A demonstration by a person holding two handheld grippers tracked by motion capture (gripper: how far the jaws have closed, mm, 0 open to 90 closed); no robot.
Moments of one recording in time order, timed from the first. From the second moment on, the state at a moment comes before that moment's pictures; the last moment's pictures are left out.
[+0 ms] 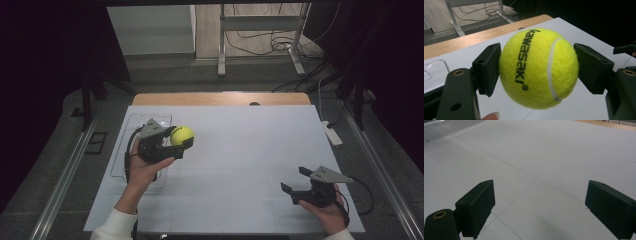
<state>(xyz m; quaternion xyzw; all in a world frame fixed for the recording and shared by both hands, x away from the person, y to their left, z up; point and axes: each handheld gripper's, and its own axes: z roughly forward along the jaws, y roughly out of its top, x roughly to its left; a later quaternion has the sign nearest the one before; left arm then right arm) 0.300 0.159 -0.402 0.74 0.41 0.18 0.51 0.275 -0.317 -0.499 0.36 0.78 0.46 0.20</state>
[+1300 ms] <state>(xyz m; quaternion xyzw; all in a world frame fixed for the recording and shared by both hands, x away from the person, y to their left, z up) 0.315 0.171 -0.401 0.72 0.43 0.20 0.51 0.275 -0.317 -0.500 0.36 0.78 0.46 0.20</state>
